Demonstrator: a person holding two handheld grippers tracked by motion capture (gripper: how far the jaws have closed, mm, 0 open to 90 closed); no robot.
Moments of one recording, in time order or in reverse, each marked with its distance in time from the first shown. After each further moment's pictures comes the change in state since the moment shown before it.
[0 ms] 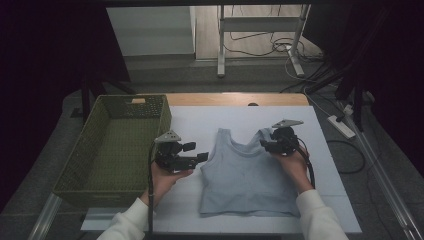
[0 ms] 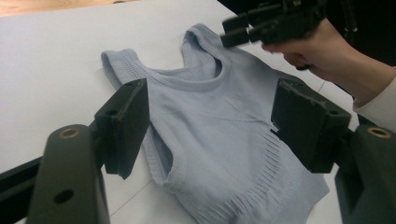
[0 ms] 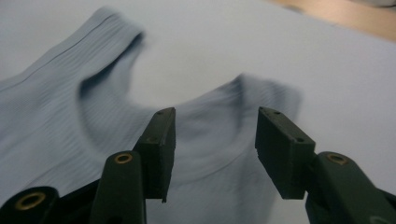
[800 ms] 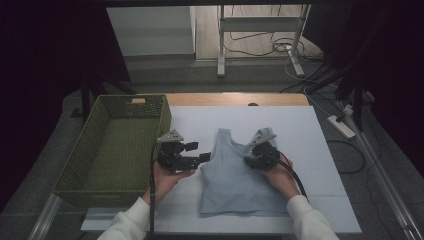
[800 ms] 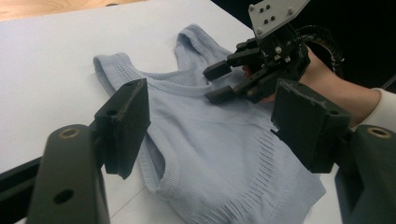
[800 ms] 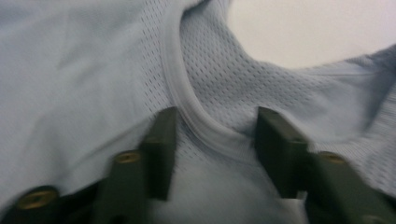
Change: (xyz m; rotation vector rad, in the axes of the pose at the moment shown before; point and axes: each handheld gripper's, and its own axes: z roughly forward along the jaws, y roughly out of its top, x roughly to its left) left arm -0.003 0.003 0.003 0.001 -0.007 0.012; right arm 0.054 -0.018 0.031 0.116 0.076 -0.193
